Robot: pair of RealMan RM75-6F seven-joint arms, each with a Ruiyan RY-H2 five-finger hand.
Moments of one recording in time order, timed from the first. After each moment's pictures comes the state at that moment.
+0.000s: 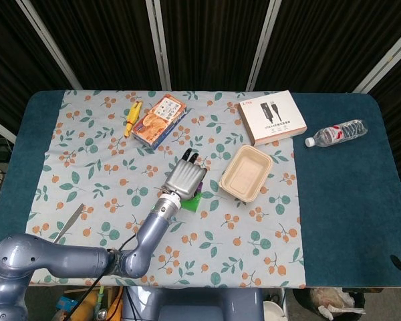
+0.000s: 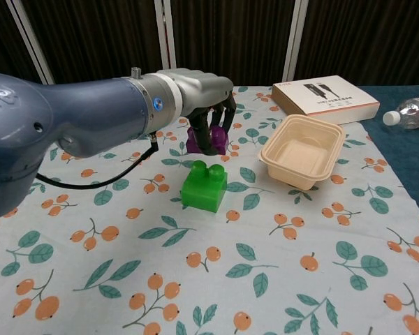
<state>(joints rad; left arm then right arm) -1.18 -1.76 -0.33 -1.53 0.52 1.04 1.00 -0.04 -1.05 0.06 -1.55 -1.38 1.48 -0.06</state>
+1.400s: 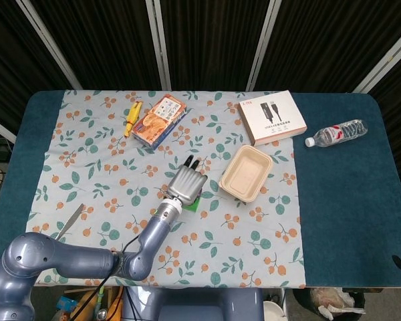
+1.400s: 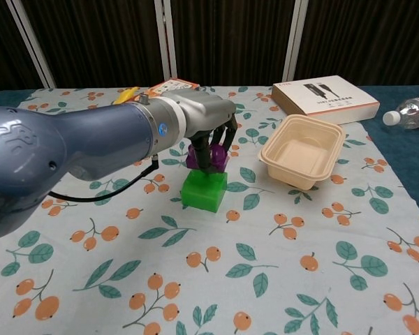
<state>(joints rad) -1.22 -1.79 -0.24 -1.47 0.51 1.05 0.97 -0.04 -1.05 0.06 -1.53 -1.38 1.48 -0.06</state>
